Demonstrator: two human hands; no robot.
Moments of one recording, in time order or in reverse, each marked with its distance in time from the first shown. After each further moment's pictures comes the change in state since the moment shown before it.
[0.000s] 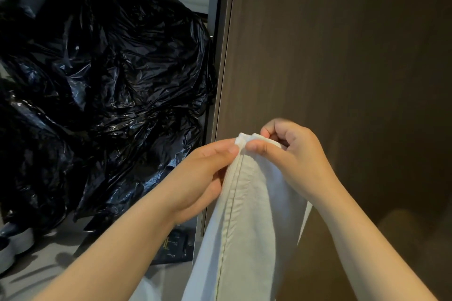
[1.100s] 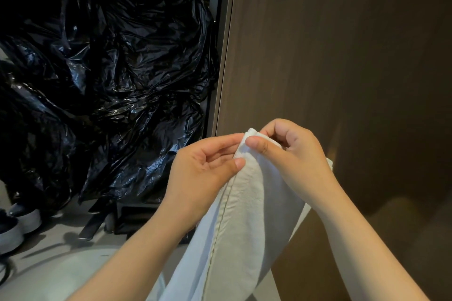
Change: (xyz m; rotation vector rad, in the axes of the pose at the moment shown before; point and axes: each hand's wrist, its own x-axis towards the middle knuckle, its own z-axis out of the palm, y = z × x) left_hand -0.020 -0.030 0.010 0.199 0.304 0.335; right_hand -0.023 0.003 0.011 0.105 -0.018 0.070
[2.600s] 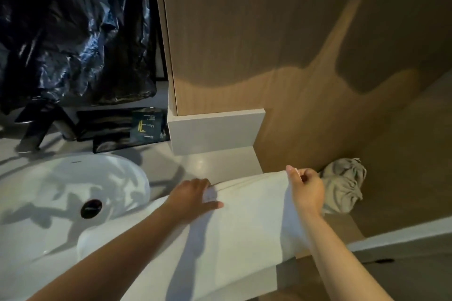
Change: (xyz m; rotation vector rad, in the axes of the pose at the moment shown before) left_hand -0.154 -0.297 -0.032 1.104 -0.759 -0.622; right_hand -0.249 0.285 0.042 -0.242 0.442 1.102
